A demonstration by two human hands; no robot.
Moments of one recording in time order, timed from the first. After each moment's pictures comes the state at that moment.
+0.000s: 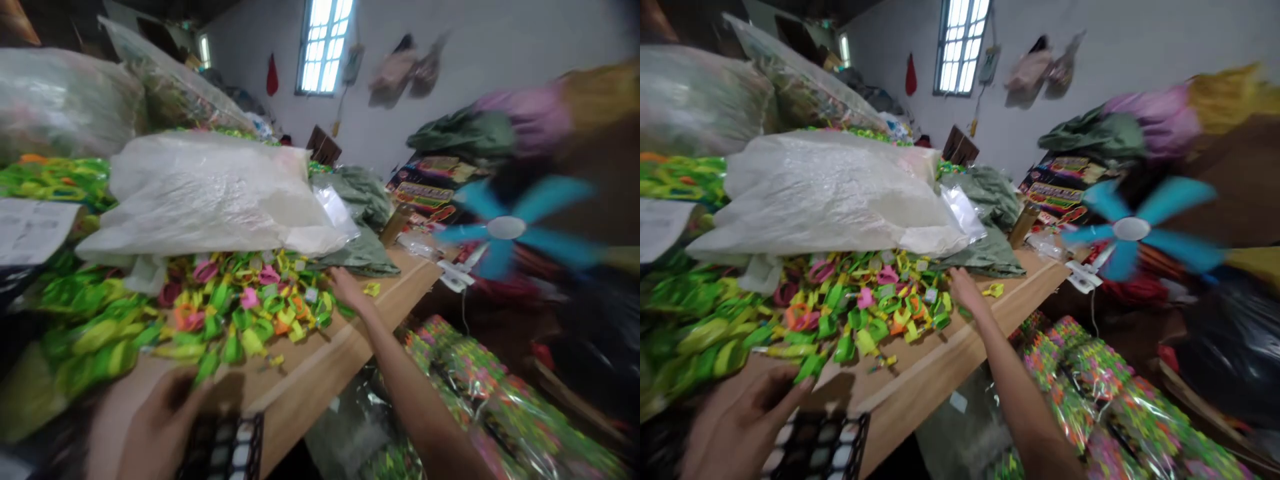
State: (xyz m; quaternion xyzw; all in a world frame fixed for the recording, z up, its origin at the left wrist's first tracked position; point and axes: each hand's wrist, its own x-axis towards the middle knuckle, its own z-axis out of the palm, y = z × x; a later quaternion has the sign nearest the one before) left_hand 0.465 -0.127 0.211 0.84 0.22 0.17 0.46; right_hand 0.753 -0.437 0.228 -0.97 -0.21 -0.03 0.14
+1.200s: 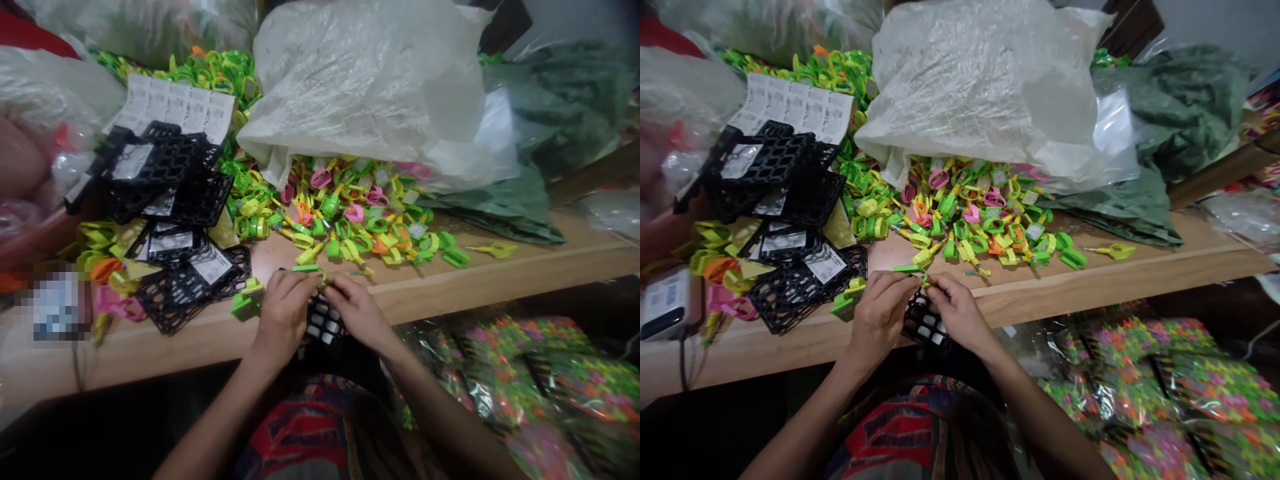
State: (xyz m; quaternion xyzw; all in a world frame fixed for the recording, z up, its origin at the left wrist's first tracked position) left_hand 0.385 -0.153 0.247 0.91 0.00 0.31 0.29; right_hand 0.492 -0.293 0.228 -0.67 -0.31 0.27 0.62
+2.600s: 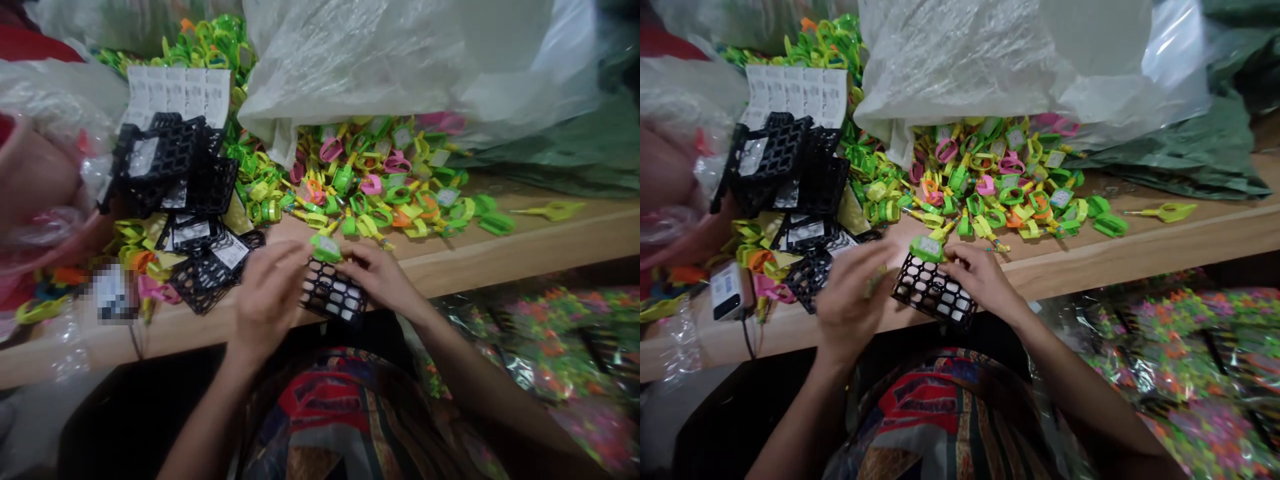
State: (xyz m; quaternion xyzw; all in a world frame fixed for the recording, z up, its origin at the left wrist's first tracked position) left_hand 0.361 -0.125 0.289 0.91 0.01 0.34 0.23; right_hand 0.514 -0.296 0.223 -0.71 -0.38 0.22 0.56
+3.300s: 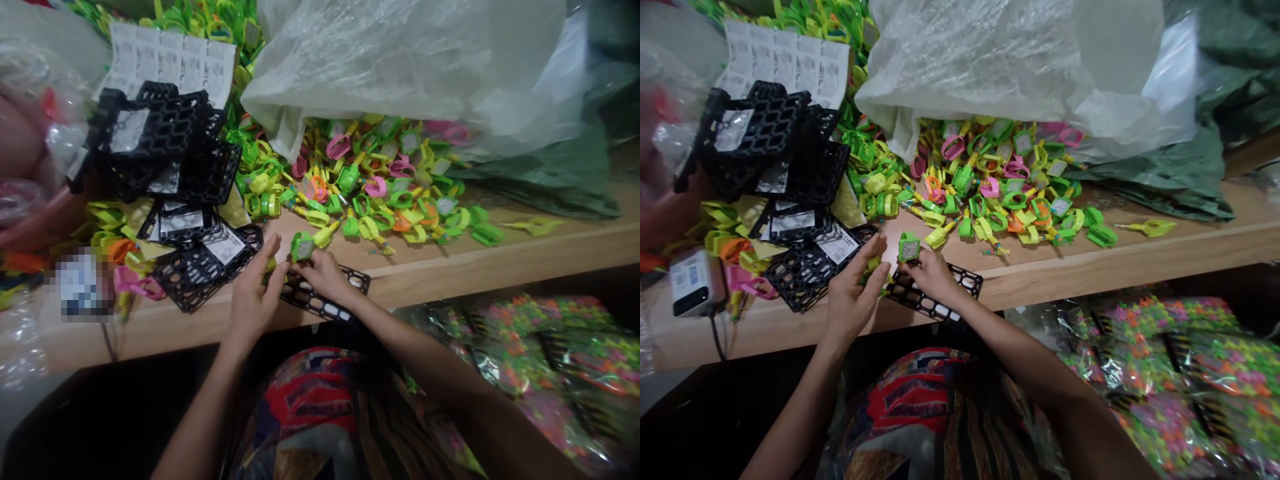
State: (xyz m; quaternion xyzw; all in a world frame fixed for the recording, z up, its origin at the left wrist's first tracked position) left_hand 0.349 -0.100 0.229 0.85 0.19 0.23 0.44; right_hand 0.483 -0.209 0.163 -0.70 -0.37 0.27 0.55
